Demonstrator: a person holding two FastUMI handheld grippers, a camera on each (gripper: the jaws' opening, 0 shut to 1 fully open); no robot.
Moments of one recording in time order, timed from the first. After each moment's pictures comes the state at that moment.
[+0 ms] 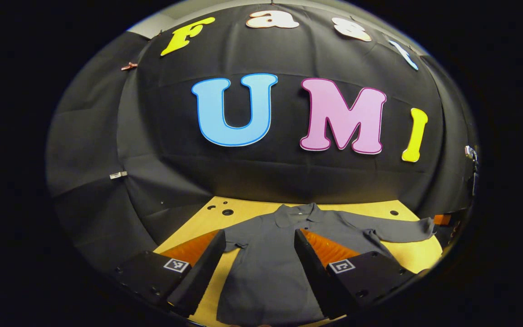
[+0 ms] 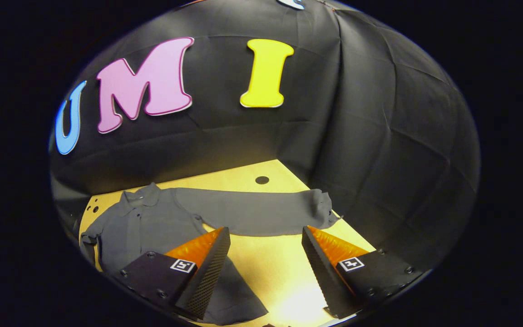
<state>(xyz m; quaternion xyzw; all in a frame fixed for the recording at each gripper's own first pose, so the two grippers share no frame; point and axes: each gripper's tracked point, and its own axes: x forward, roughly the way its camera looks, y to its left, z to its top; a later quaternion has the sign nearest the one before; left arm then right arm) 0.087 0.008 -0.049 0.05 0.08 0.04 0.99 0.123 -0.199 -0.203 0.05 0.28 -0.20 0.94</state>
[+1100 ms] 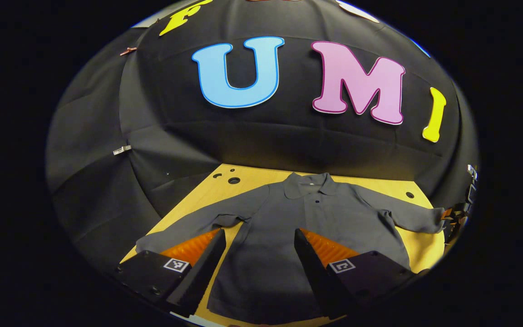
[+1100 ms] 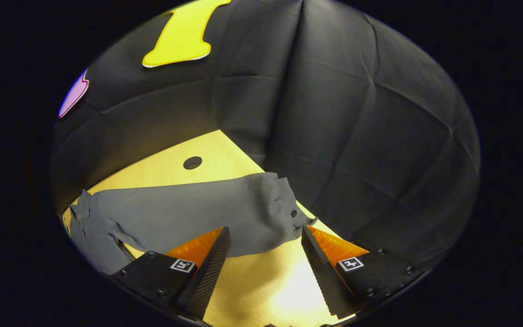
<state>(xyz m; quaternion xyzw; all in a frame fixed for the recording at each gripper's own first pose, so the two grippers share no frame) 0.111 0.003 -0.112 0.03 0.19 0.09 0.98 0.181 -0.358 -0.326 0.09 0.37 -0.31 0.87</state>
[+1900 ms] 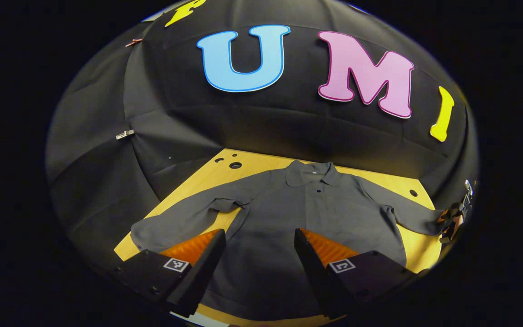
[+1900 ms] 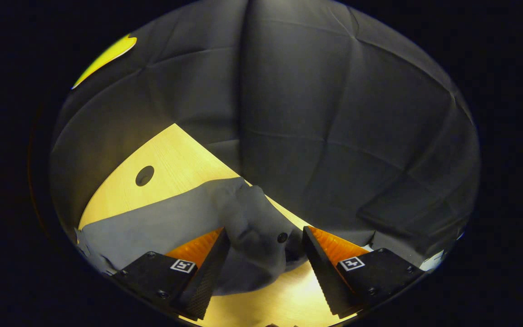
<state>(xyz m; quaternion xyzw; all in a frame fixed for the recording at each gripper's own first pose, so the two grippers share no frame) 0.112 -0.006 -0.135 0.01 0.22 0.11 0.97 0.199 -0.418 -0.374 0.19 0.41 -0.37 0.81</state>
